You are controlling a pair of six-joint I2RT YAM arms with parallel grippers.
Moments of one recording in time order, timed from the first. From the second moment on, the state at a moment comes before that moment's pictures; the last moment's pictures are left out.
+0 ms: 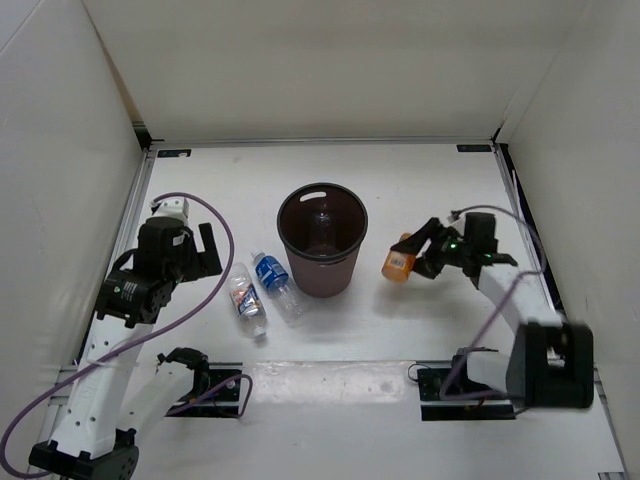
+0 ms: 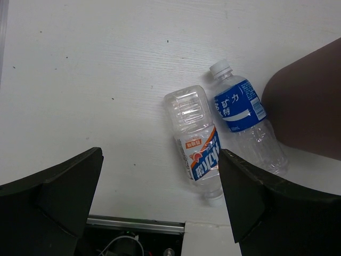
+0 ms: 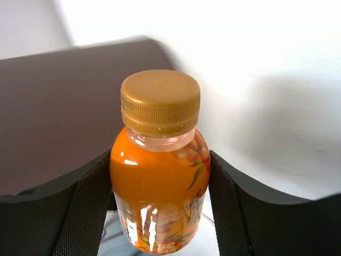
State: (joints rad) left arm -0.27 0.78 1.07 -1.02 -0.25 -0.31; right arm 0.06 1.33 0.61 -0.19 -0.72 0.83
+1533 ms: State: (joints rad) left arm -0.27 0.86 1.07 -1.02 -0.21 -0.29; right arm 0.73 1.39 1.58 -0.68 -0.04 0.34
